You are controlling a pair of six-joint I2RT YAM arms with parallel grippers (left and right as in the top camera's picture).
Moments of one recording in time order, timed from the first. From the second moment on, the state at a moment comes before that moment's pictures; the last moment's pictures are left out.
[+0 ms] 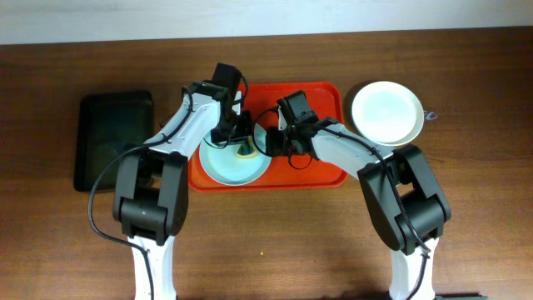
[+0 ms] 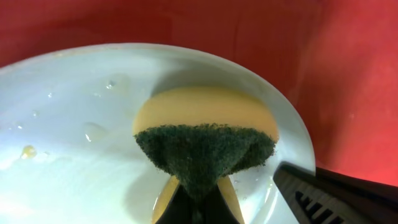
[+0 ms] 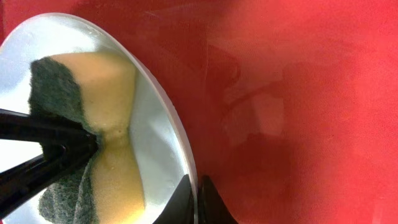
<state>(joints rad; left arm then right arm) -0.31 2.20 1.68 -0.88 0.23 -0.39 0.46 2.10 1.33 -0.30 -0.29 0.49</state>
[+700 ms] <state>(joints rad) -0.15 2.20 1.96 -1.22 -0.26 -0.45 0.46 2.10 1.33 -0.31 -0.29 0.49</state>
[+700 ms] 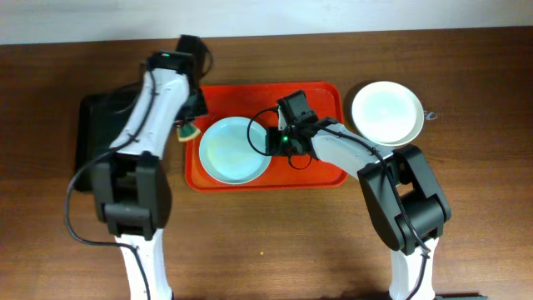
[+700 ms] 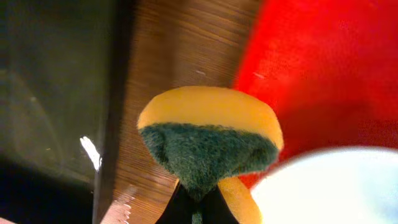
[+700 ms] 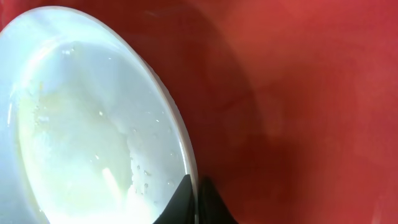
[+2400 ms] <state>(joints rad) 0.25 2.04 2.00 -1.24 -0.11 -0.52 0.89 2.06 1.83 -0.80 1.05 -0.38</state>
